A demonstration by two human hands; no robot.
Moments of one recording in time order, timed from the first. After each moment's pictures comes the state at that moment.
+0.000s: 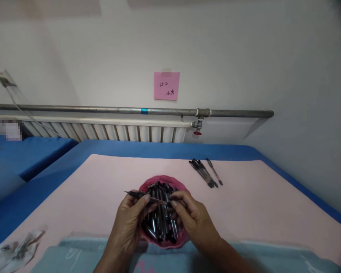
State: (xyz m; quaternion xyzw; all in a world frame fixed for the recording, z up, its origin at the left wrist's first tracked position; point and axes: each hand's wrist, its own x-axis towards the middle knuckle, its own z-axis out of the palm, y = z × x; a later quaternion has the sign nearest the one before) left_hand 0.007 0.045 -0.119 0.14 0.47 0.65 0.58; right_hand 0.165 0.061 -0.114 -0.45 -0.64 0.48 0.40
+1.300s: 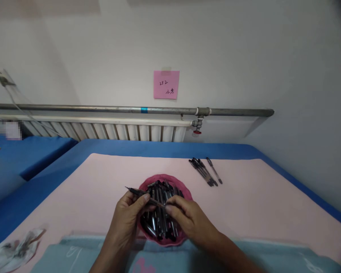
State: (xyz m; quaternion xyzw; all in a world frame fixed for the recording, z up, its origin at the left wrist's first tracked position) left_hand -0.003 0.043 -0.124 0.22 0.48 0.63 0.57; right_hand 0.168 0.063 -0.114 -0.42 -0.70 0.50 0.28
